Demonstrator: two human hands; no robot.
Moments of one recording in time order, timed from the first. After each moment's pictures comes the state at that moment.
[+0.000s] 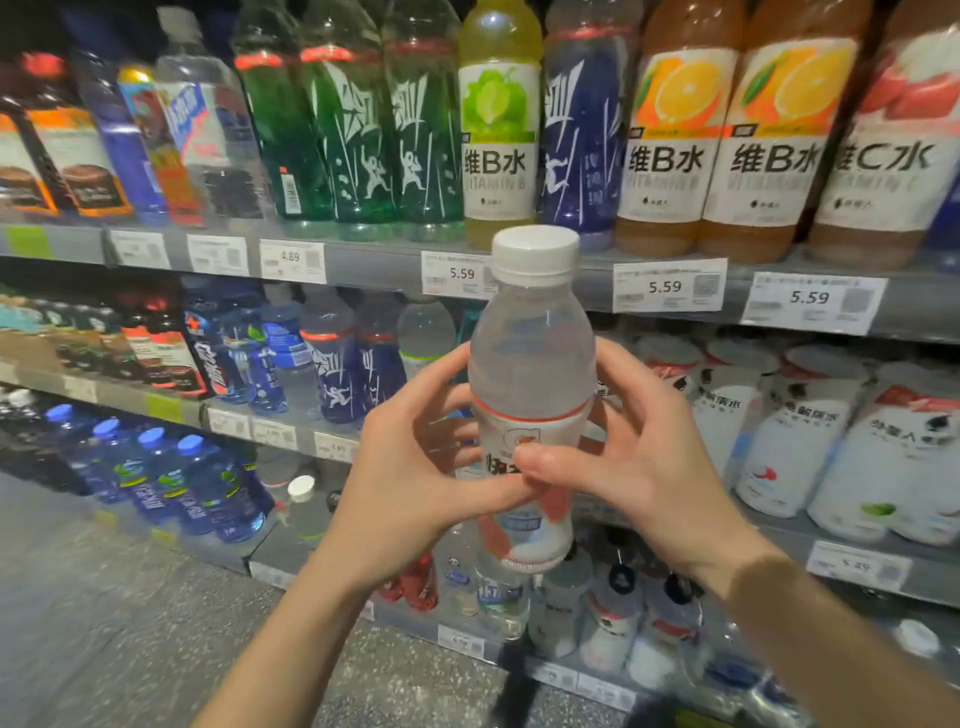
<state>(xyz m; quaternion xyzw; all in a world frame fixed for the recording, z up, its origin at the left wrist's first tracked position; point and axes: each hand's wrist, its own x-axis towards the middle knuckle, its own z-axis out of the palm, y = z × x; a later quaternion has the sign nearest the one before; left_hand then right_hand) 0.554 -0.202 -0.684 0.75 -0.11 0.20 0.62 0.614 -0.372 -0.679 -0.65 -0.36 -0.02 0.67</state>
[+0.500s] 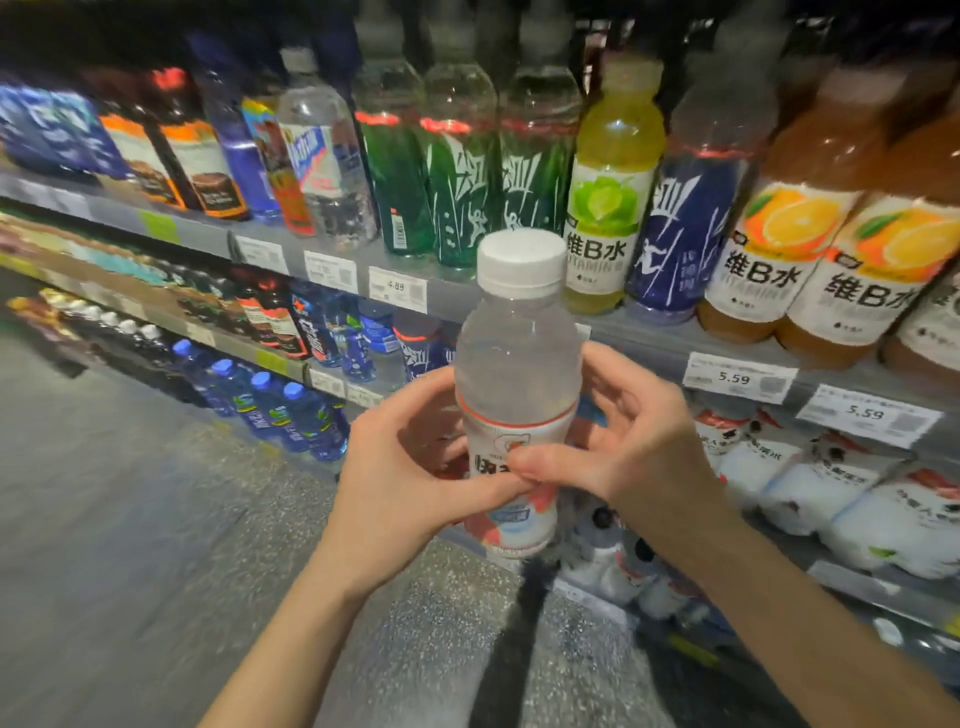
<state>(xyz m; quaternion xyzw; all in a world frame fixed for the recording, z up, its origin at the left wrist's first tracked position) 0.512 -0.157 -0.561 0.73 0.02 0.20 0.66 0.605 -0.318 -0.557 -0.65 -0.31 0.13 0.68</state>
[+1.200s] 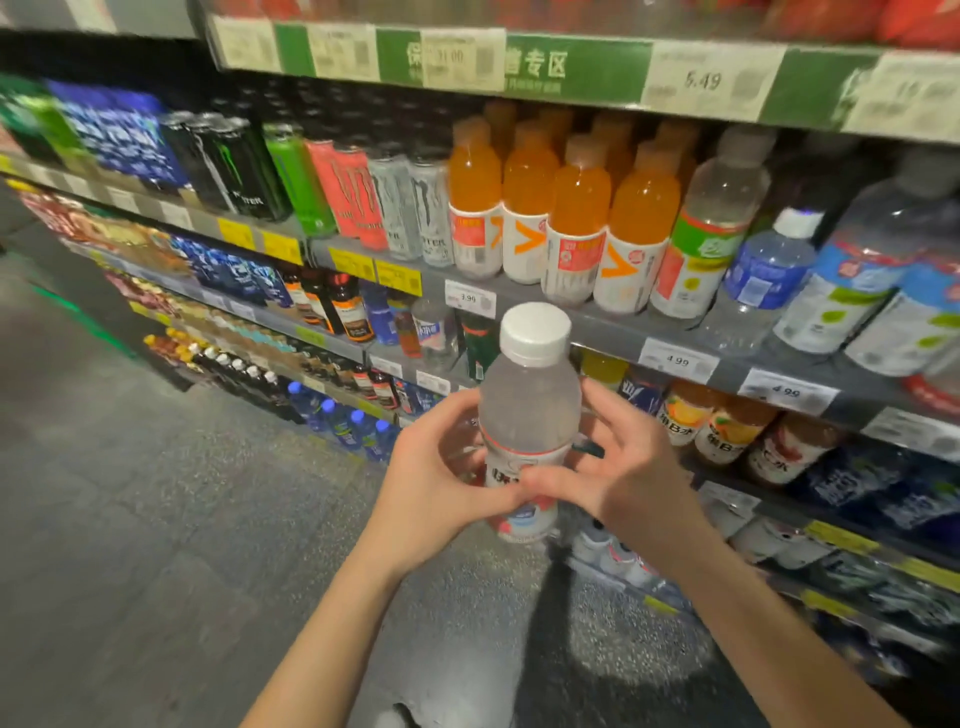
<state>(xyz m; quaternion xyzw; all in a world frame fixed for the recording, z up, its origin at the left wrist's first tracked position) 0.450 -0.132 -0.228 0.76 0.08 0.14 0.62 0.535 -0.299 -0.230 -0.67 -0.24 0.21 0.67</state>
